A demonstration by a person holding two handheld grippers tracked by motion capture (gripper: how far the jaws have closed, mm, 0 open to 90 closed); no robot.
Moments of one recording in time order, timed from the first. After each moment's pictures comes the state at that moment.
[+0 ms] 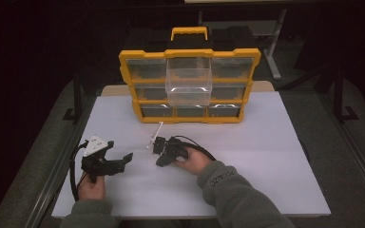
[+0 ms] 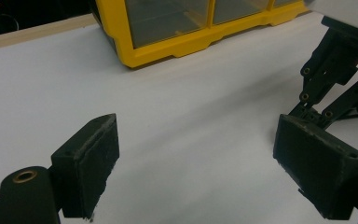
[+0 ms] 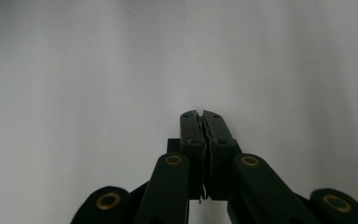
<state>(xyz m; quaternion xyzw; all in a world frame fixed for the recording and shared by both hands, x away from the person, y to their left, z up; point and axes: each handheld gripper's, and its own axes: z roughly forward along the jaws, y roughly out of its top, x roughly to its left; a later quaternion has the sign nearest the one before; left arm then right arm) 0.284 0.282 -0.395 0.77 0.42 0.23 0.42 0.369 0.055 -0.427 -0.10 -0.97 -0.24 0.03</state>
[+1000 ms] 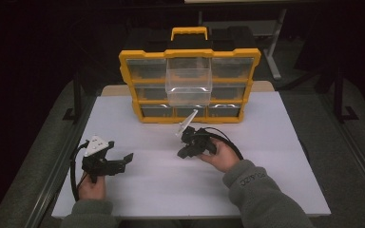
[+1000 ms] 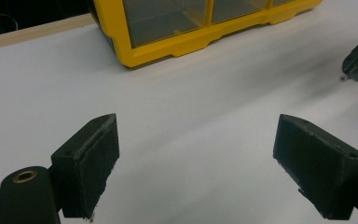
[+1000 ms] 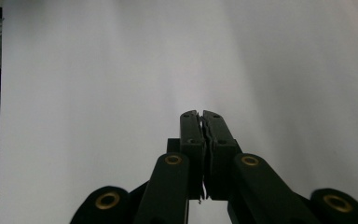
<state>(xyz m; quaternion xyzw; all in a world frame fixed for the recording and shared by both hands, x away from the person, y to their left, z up) 0.283 0.281 -0.395 0.77 0.42 0.23 0.42 0.369 -0.032 -0.391 -0.16 -0.94 -0.28 0.03</state>
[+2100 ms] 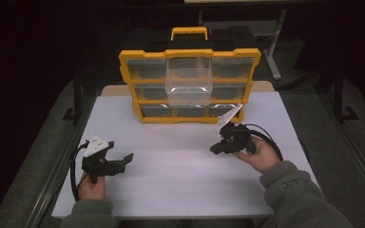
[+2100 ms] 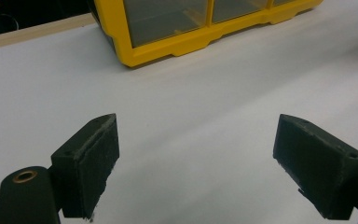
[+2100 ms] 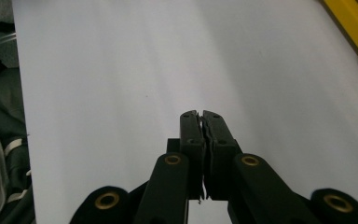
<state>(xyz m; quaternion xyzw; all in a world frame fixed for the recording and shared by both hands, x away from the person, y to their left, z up) 0.283 0.280 -0.396 0.77 0.42 0.23 0.42 0.356 -0.134 -0.358 -0.19 -0.93 -0.31 -0.01</state>
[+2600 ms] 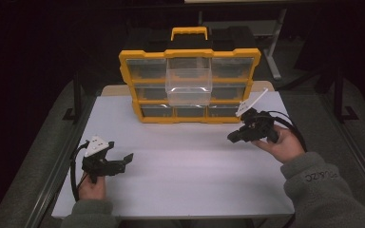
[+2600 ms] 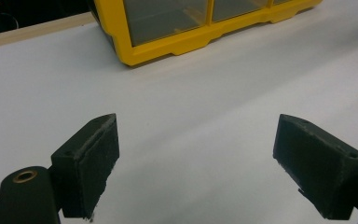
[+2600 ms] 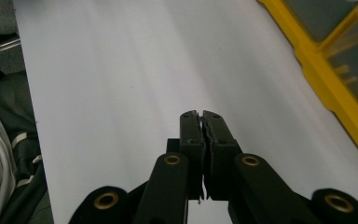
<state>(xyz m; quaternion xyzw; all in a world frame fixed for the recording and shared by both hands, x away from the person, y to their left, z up) 0.283 0.280 -0.396 0.77 0.42 0.23 0.42 0.361 -0.181 -0.314 -0.22 -0.93 -0.31 -0.02</state>
